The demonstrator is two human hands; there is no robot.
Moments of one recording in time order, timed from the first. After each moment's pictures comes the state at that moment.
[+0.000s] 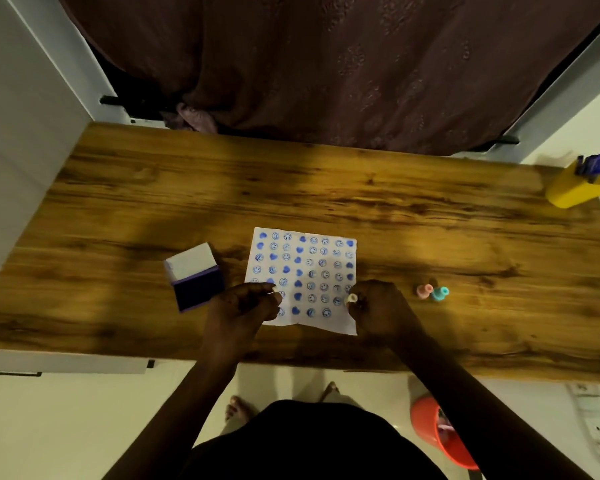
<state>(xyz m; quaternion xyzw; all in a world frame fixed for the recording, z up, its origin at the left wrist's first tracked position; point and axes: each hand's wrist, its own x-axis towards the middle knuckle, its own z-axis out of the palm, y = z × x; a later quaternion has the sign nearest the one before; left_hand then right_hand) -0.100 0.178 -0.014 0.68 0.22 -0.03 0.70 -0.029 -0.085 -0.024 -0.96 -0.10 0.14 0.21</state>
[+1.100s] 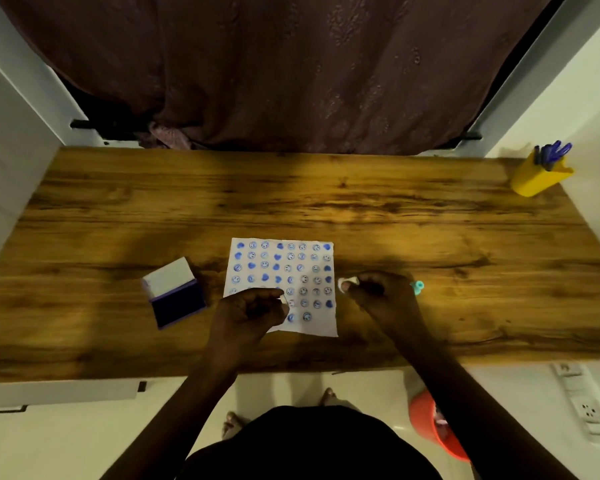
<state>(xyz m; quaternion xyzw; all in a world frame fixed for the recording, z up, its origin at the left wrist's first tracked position) -0.089 0.144 -0.001 0.72 0.18 -0.09 0.66 -0.043 -0.108 0.014 -0.87 0.07 0.07 0.48</state>
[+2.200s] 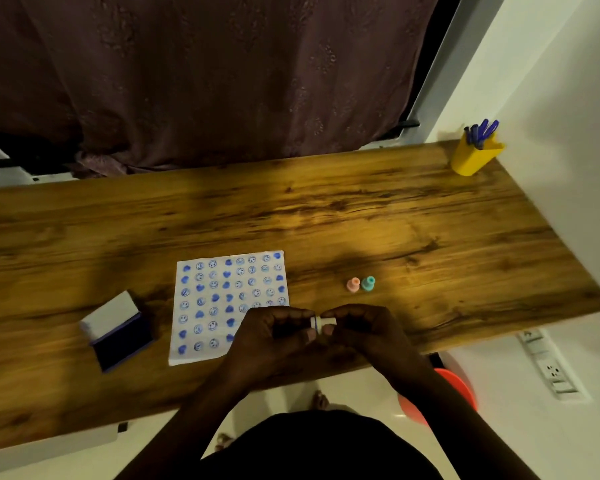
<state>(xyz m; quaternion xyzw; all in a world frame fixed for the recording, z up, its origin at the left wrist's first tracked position) -0.072 0.047 0.008 0.78 -0.03 -0.17 0.60 -0.094 -0.171 0.017 -0.68 0.07 0.17 0.71</state>
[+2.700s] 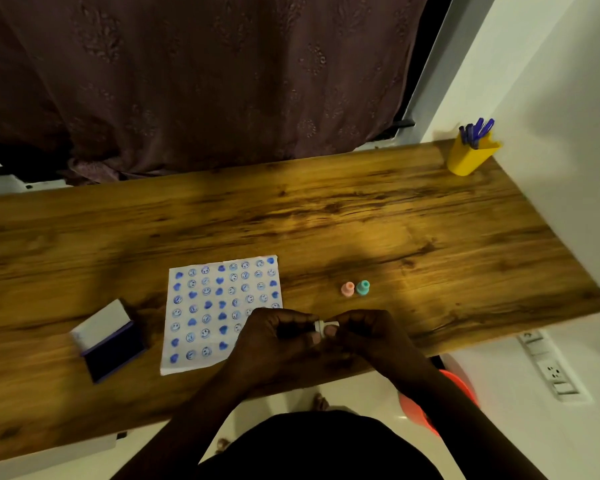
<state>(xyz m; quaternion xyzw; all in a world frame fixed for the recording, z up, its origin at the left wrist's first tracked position) -0.063 0.031 0.006 0.79 -0.06 -0.17 0.58 -0.086 -0.194 0.003 -0.68 0.07 0.22 0.70</state>
